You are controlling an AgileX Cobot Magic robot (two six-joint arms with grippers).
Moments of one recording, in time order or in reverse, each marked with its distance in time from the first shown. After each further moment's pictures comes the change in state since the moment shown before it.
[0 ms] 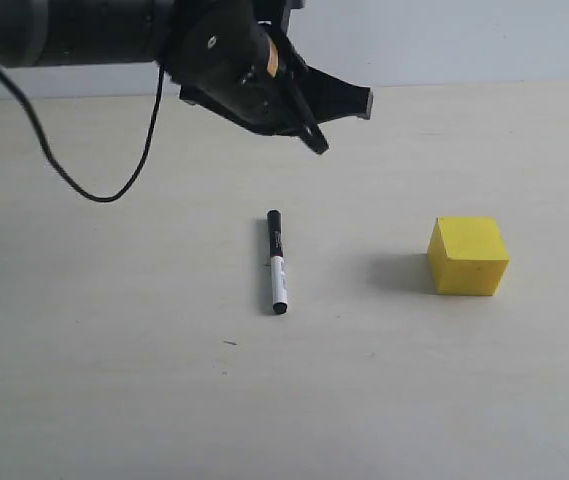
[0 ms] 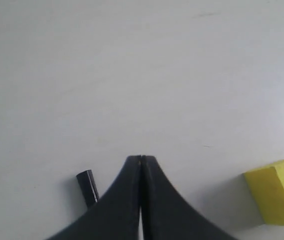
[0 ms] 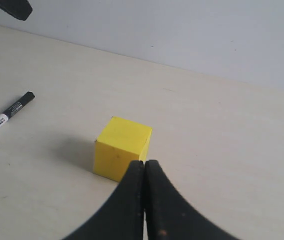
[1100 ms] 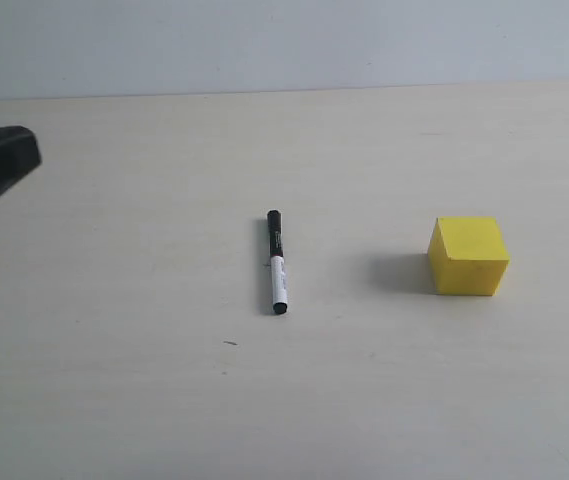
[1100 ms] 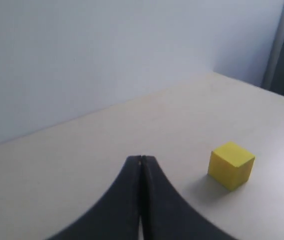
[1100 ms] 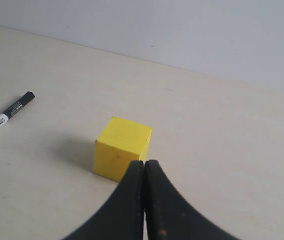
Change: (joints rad) left arm 0.165 -1.209 1.145 0.111 -0.691 0.228; right arm 0.000 0.000 0.000 0.000 0.000 0.000
